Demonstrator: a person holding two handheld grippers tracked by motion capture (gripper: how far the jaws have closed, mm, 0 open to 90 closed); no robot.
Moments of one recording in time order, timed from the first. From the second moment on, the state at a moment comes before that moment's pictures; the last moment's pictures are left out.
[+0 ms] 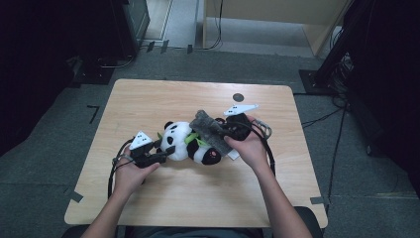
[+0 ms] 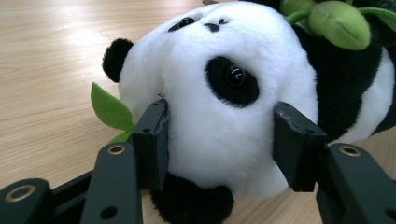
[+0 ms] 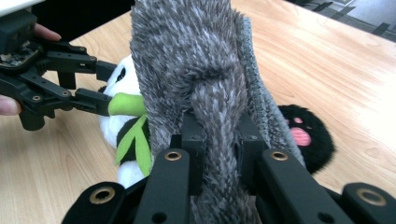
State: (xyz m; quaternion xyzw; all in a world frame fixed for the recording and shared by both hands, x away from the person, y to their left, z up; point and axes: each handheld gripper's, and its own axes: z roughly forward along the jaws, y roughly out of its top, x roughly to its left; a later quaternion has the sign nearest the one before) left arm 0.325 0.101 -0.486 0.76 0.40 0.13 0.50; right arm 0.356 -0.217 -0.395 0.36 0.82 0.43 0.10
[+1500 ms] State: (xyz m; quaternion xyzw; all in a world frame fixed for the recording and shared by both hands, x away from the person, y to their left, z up) left arm 0.331 0.103 -0.482 0.76 0.41 0.11 0.50; right arm 0.347 -0.261 -0.448 0.43 0.80 0.42 0.06
